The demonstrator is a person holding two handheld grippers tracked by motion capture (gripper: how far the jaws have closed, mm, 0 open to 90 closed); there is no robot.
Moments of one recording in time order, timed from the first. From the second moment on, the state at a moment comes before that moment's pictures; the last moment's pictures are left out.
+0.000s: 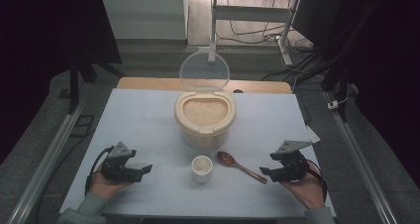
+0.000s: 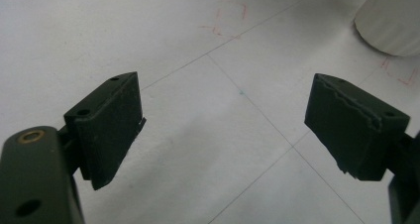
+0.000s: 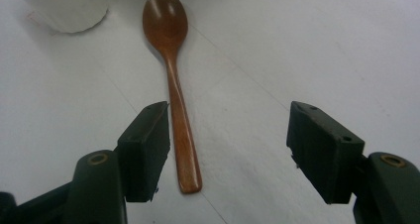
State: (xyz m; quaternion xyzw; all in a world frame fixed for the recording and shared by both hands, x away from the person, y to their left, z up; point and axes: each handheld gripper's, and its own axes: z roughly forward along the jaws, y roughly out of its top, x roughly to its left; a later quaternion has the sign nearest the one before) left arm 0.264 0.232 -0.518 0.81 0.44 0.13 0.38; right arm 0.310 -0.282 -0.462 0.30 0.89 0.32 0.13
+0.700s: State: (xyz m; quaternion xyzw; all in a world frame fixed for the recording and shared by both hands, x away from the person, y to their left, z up) left arm 0.263 0.229 -0.519 0.81 0.43 0.14 0.37; right arm 0.329 -0.245 -0.479 0.27 0.93 0.24 0.08
